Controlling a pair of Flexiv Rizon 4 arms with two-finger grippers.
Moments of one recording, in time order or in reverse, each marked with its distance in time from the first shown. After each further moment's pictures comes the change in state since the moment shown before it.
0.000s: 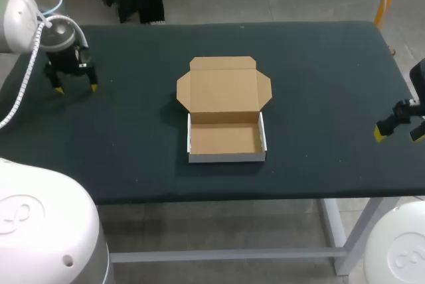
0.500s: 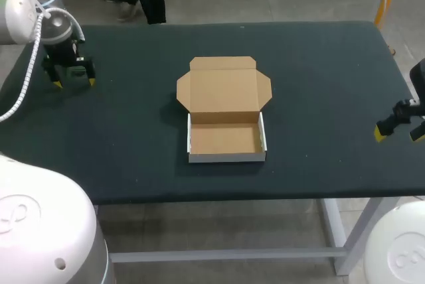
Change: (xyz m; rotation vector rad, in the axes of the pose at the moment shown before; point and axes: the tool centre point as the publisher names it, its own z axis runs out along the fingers) left arm -0.007 -0.026 0.004 -0.018 0.011 0.015; right arm 0.000 0.000 0.000 0.000 0.000 0.000
